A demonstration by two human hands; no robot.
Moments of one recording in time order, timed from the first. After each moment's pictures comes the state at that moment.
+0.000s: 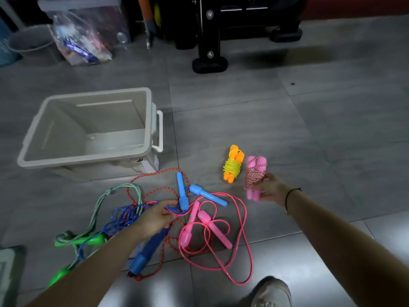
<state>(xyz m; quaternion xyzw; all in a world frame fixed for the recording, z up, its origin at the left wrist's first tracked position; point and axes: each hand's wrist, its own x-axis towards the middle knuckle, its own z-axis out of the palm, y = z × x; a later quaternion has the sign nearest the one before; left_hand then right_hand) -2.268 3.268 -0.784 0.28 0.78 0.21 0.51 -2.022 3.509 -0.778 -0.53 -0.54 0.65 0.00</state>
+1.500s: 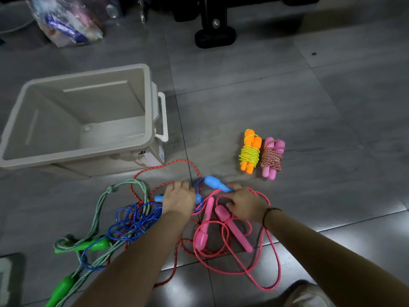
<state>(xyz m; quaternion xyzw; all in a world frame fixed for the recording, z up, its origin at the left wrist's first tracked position) -2.272 3.329 -0.850 0.57 0.78 -0.23 0.13 -2.105 3.431 -0.868 -0.30 -0.89 0.31 -0.18</state>
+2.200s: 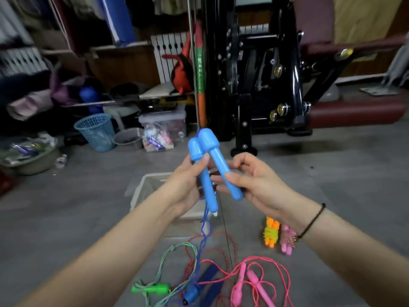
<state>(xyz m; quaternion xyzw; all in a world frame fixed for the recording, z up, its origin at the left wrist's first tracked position) -2.297 3.227 -0.413 0.30 0.50 0.66 0.48 -2.152 3.310 -0.408 -0.13 -0.56 0.78 0.25</state>
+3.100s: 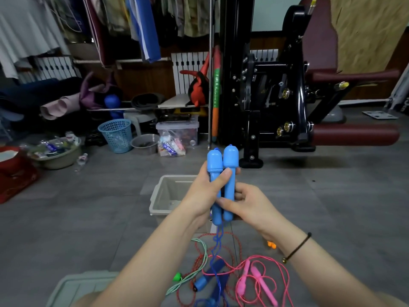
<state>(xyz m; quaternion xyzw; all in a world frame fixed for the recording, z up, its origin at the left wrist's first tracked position) -2.246 3.138 -0.373 0.32 0.52 0.69 0.39 -2.142 3.205 -0.387 -0.22 -0.71 0.64 0.20</state>
